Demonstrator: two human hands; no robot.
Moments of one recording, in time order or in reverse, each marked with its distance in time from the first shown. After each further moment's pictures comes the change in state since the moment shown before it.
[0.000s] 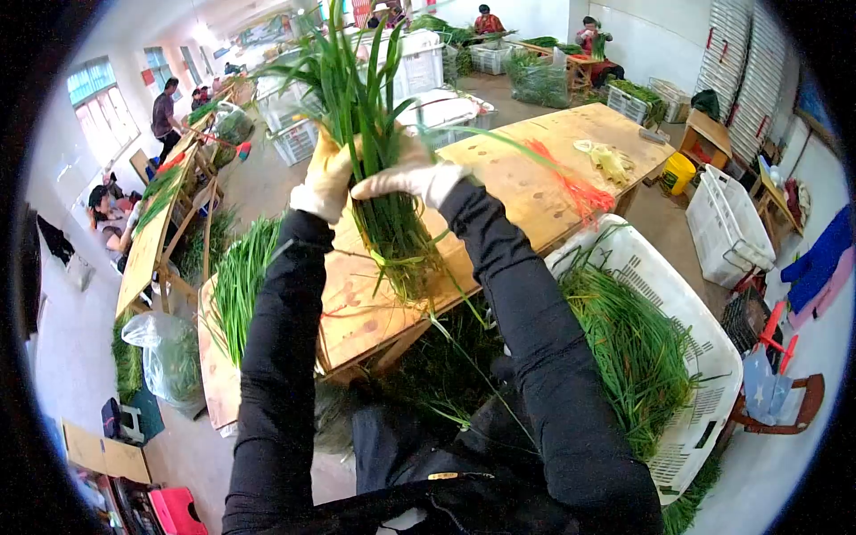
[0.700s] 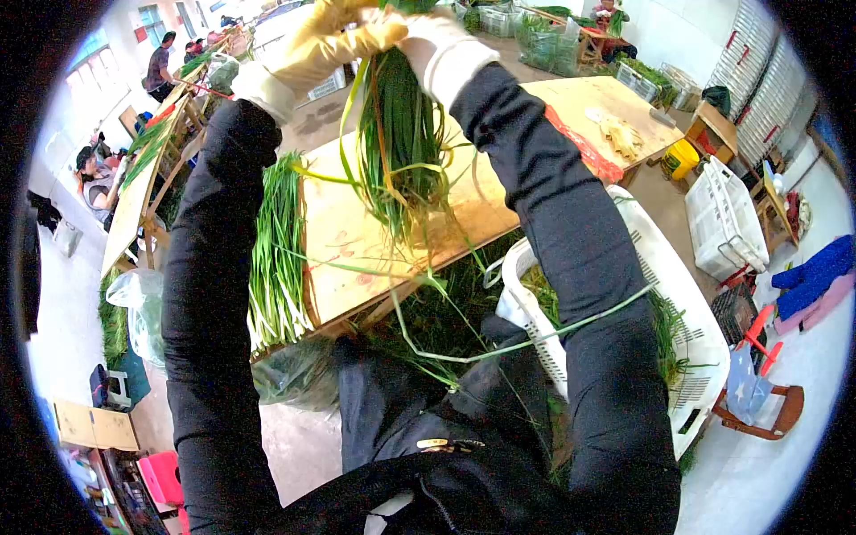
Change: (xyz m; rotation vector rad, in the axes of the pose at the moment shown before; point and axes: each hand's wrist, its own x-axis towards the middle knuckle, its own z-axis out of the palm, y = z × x) left_hand 0.044 0.064 -0.005 0.068 -0.405 -0.013; right_hand 0.018 -0.085 0.020 0.023 0.354 0.026
